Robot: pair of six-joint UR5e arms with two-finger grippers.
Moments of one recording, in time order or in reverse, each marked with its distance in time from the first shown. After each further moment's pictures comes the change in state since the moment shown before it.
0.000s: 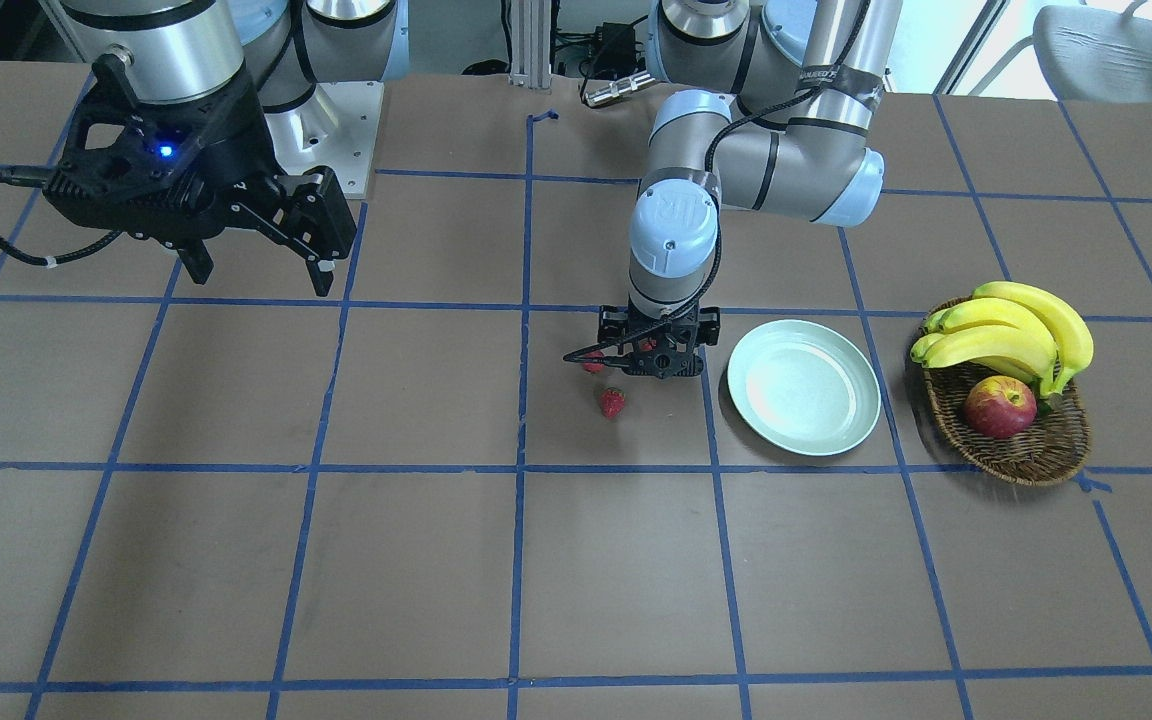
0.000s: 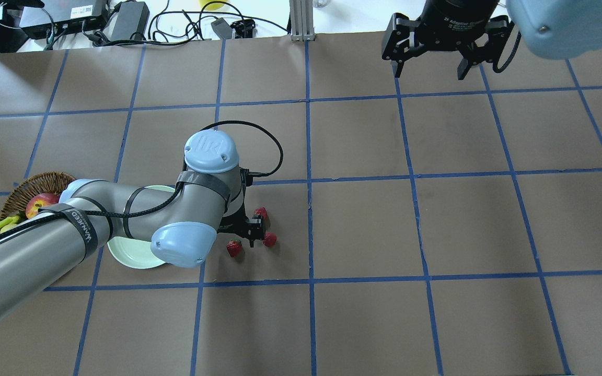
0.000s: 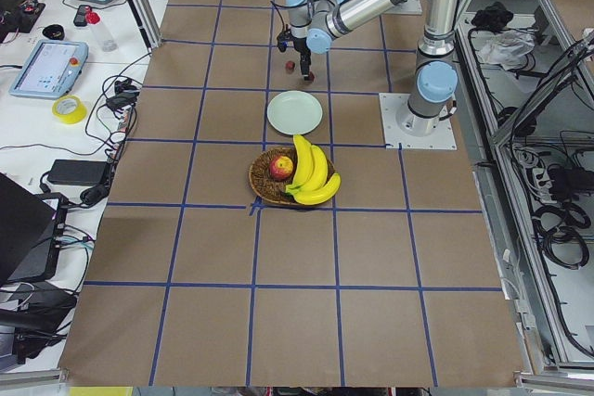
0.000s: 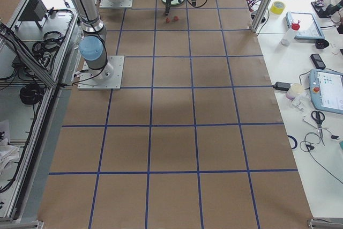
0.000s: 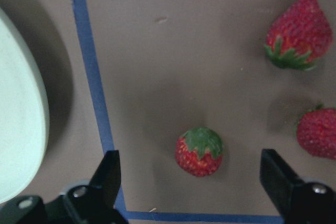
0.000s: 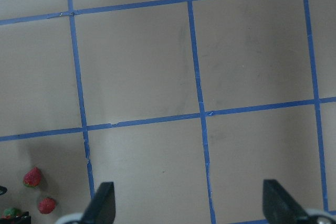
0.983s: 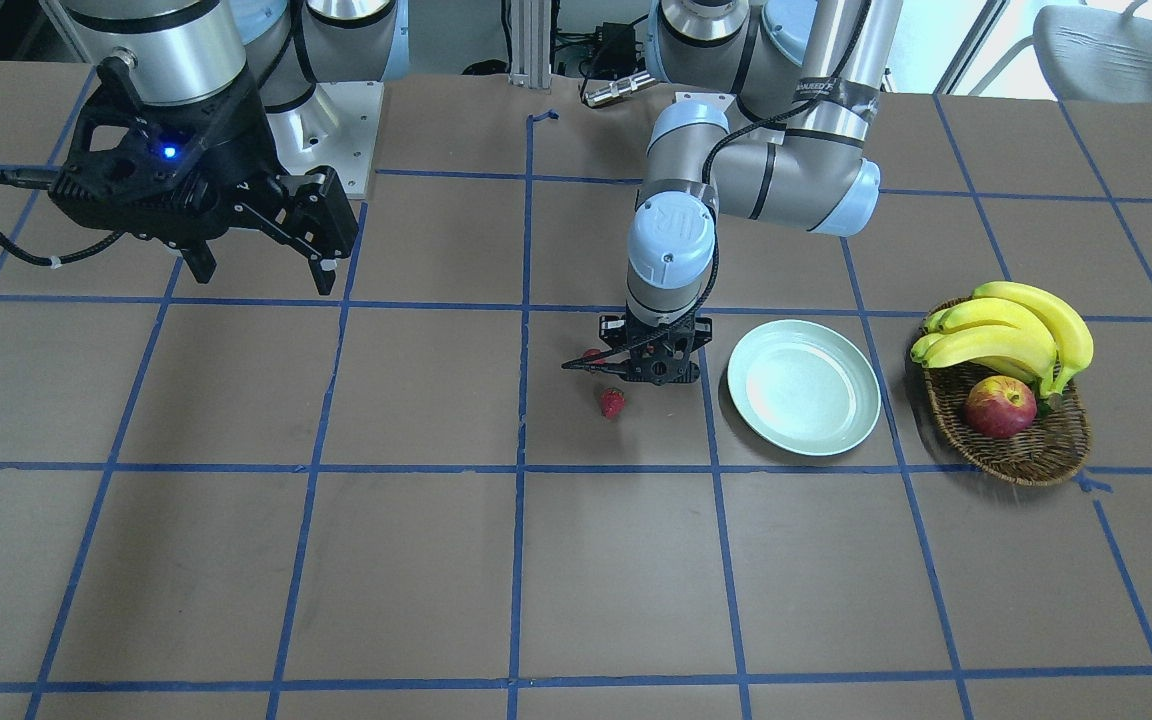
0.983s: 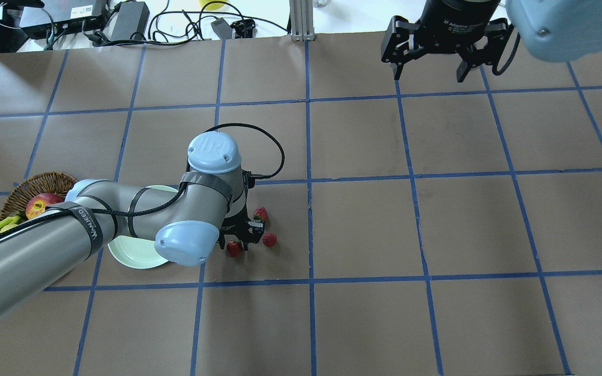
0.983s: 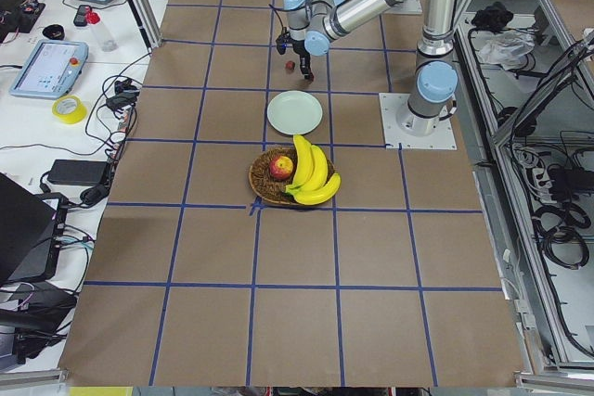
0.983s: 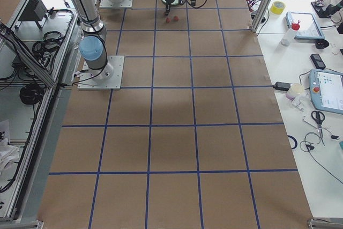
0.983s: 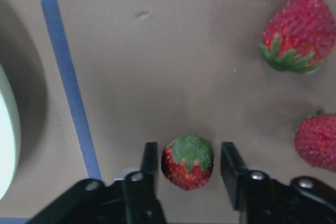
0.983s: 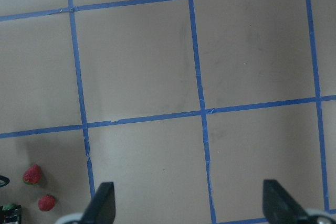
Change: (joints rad) left arm 0.014 -0.018 0.009 0.005 -0.009 0.006; right arm 0.000 -0.003 0.007 0.001 0.003 -0.003
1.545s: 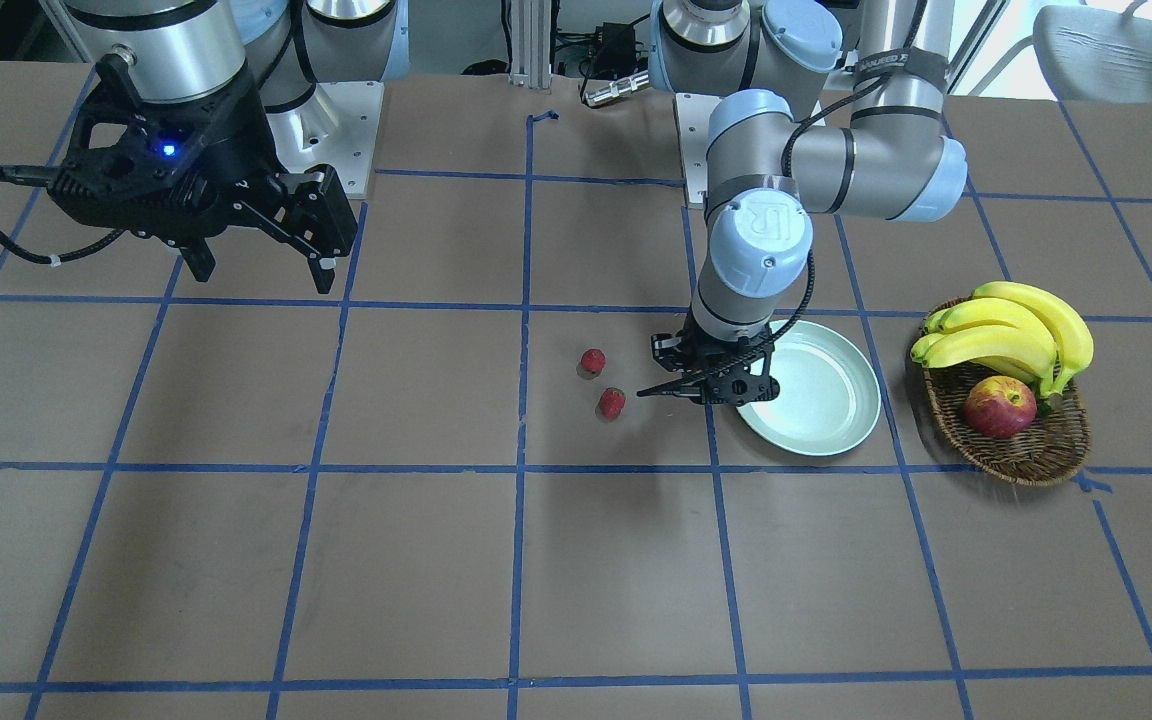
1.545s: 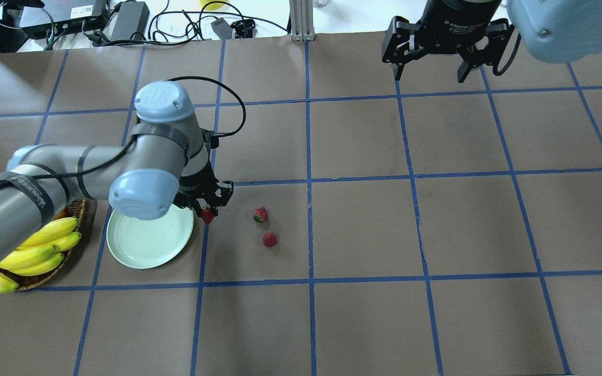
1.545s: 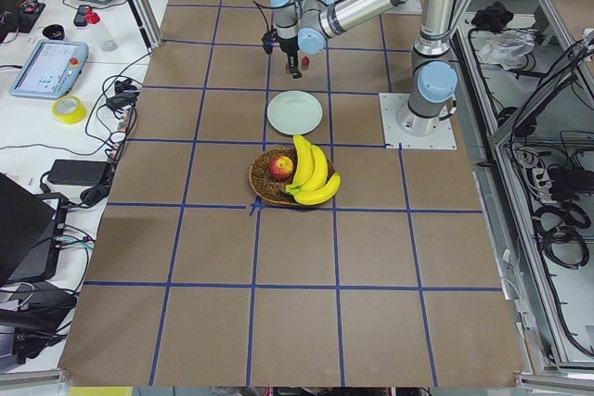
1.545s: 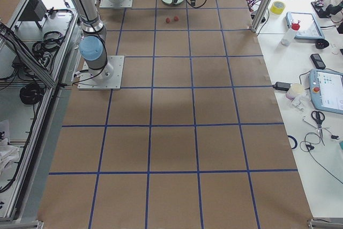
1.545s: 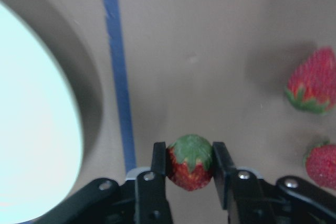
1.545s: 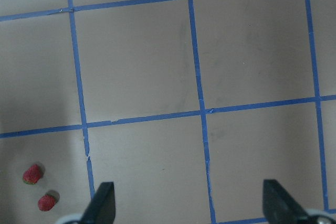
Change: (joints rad) left arm 0.153 0.049 0.170 -0.208 -0.010 0.036; right arm 0.000 -0.003 0.002 -0.001 -0.001 0.000
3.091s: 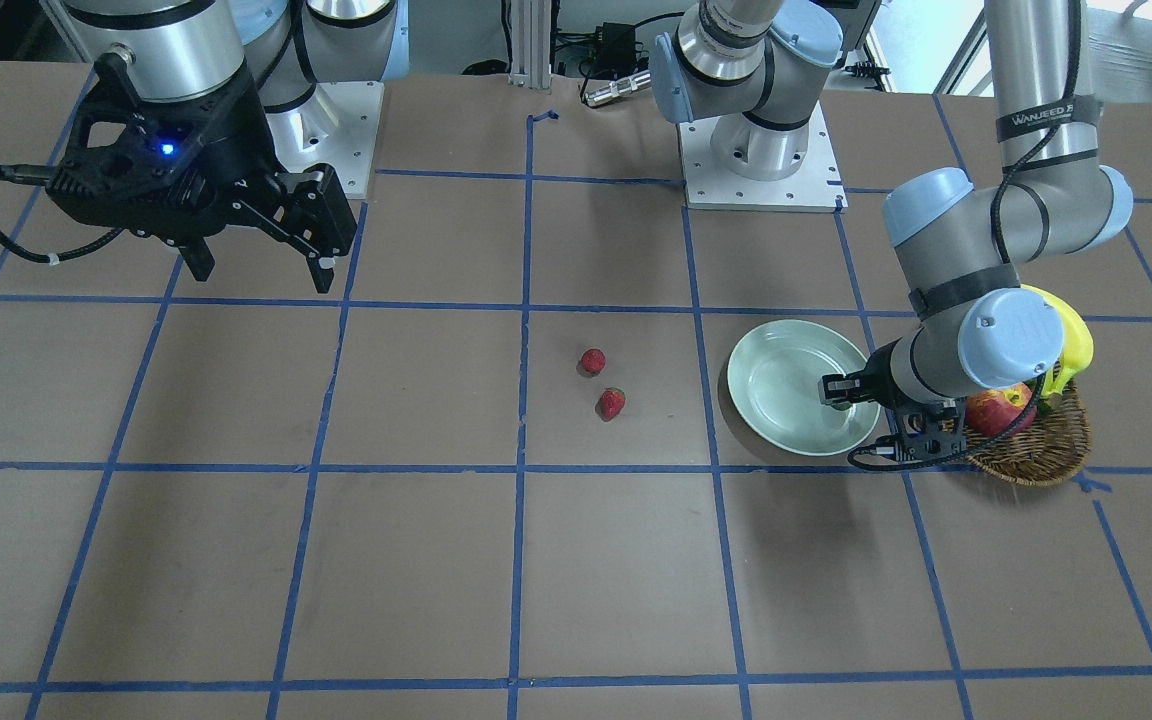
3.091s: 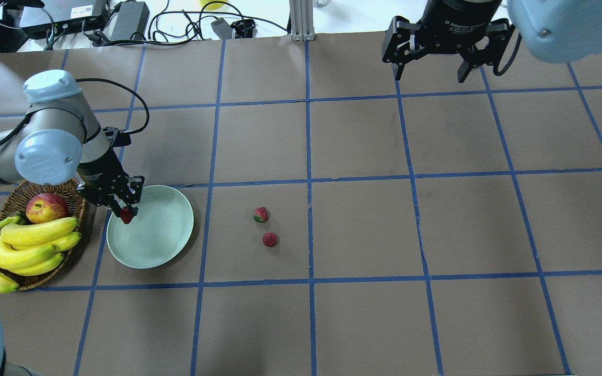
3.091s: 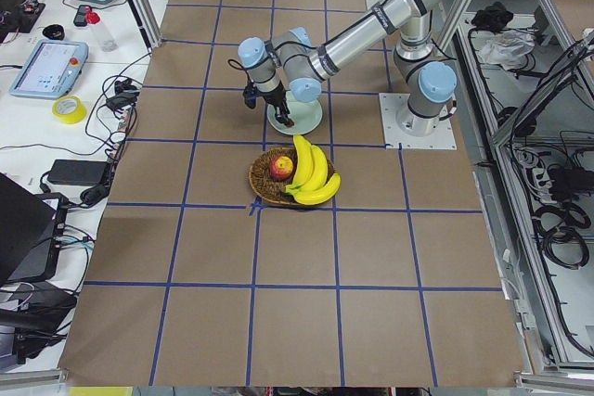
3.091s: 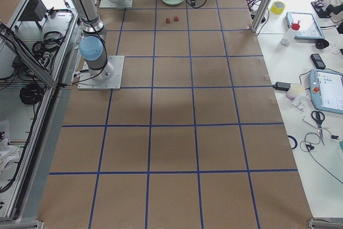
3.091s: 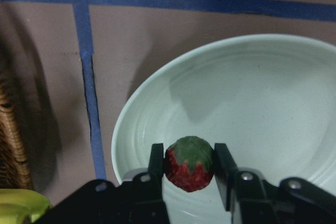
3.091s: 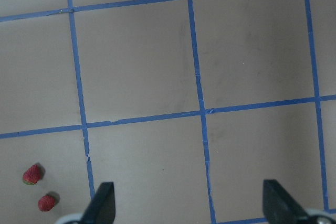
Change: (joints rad) left arm 0.342 -0.106 0.022 -0.027 0.056 0.321; right arm -0.002 0.000 0.000 0.000 0.001 0.000
